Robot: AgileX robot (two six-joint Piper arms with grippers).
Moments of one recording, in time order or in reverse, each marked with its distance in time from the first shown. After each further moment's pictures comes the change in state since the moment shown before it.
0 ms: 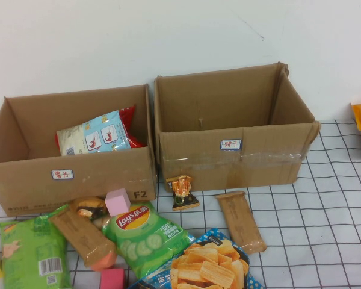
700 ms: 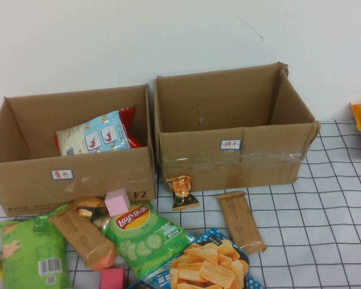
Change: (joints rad) right arm 0.000 0.000 0.000 0.000 0.000 -0.015; left arm 0.292 -0.093 0.221 -0.045 0.123 0.026
